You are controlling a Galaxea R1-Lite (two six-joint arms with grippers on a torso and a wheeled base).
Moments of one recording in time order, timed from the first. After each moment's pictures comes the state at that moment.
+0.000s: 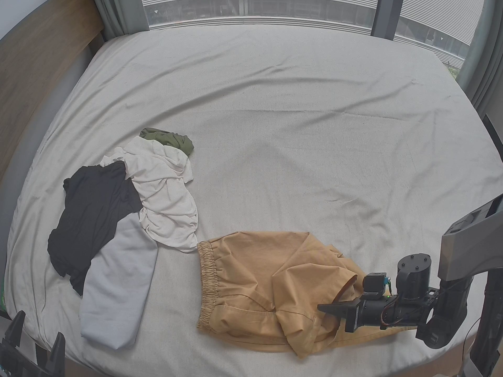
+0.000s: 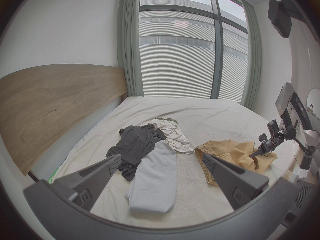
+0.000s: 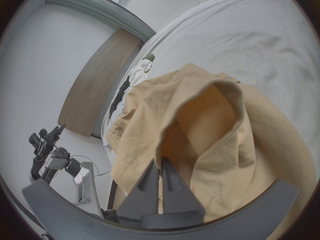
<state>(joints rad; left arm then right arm) 0.00 0.02 -0.02 0.00 -0.02 0.00 0.48 2.20 -0.16 -1.54 0.47 0.38</state>
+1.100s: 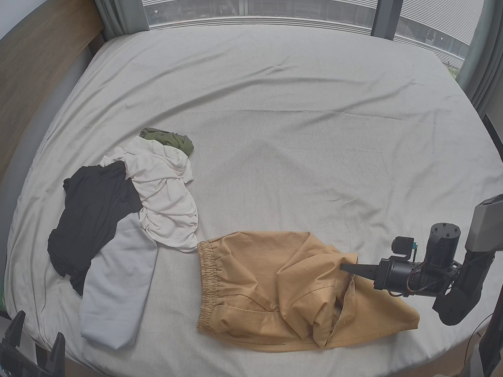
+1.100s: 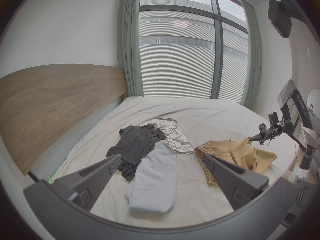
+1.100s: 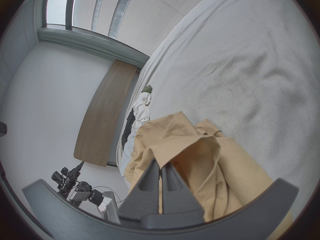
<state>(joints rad) 0.00 0.02 -0.02 0.00 -0.02 0.00 0.27 2.09 -0.23 -1.54 0.67 0.59</state>
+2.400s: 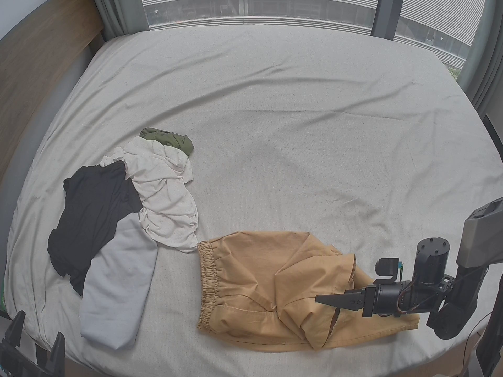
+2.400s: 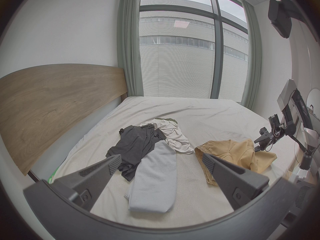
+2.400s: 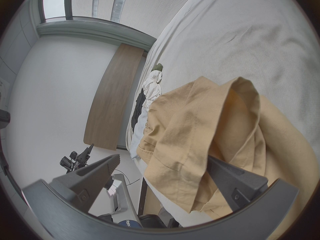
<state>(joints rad) 0.00 0.02 -0.02 0.00 -0.02 -0.01 0.41 2.10 -0.17 -1.54 0.70 0.58</state>
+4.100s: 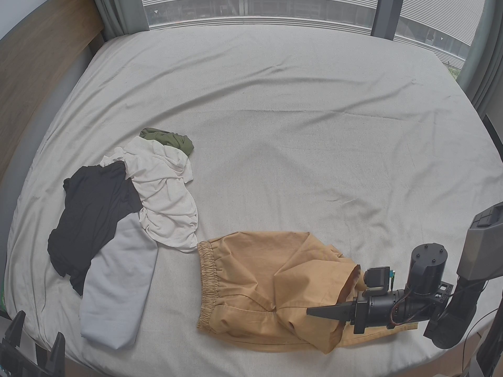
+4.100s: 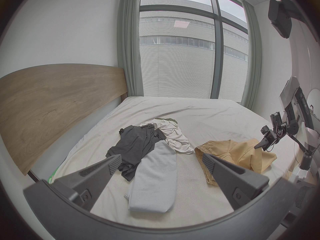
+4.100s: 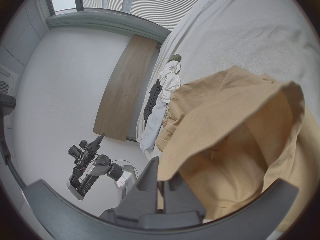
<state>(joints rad) 0.00 0.02 -0.02 0.00 -0.02 -0.01 0.53 2.06 -0.16 -1.54 0.70 0.58</state>
